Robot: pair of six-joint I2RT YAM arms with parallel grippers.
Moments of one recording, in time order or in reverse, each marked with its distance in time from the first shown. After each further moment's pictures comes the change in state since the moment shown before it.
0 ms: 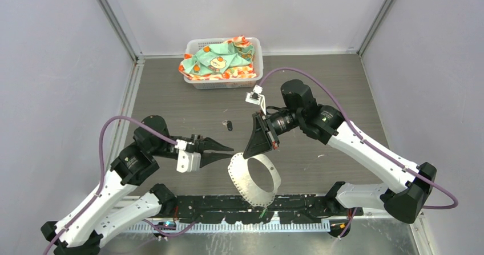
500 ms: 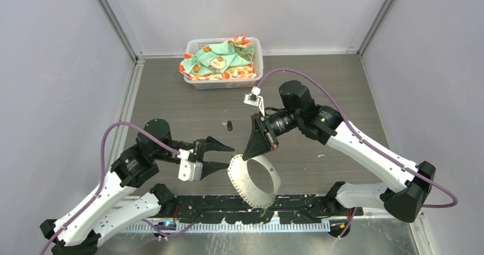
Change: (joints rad) left arm -0.044 -0.017 -0.016 -0.090 -0.021 0.132; right arm 0.015 0.005 0.000 -0.002 -0.004 0.003
